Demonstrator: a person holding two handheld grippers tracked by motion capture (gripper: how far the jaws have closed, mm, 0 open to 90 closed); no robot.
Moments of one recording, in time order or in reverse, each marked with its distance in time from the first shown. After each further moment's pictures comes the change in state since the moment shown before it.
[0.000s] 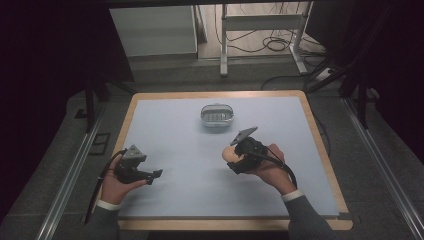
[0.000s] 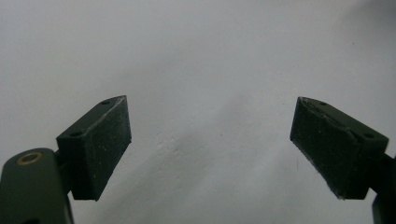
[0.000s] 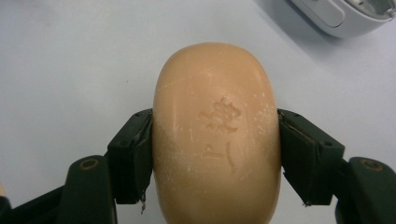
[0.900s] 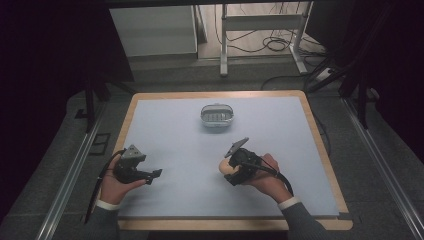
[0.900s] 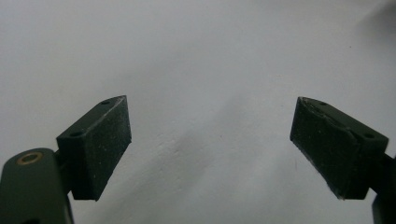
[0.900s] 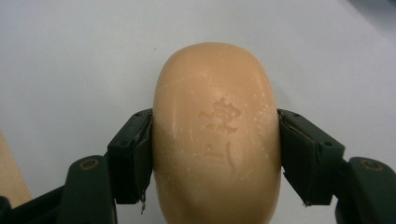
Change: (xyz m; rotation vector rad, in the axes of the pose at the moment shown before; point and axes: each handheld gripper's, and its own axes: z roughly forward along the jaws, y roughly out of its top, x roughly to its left) left arm 0.000 0.000 -0.002 -0.014 -0.001 -0.008; right arm 0.023 -0.012 0.021 0.085 0.049 -0.018
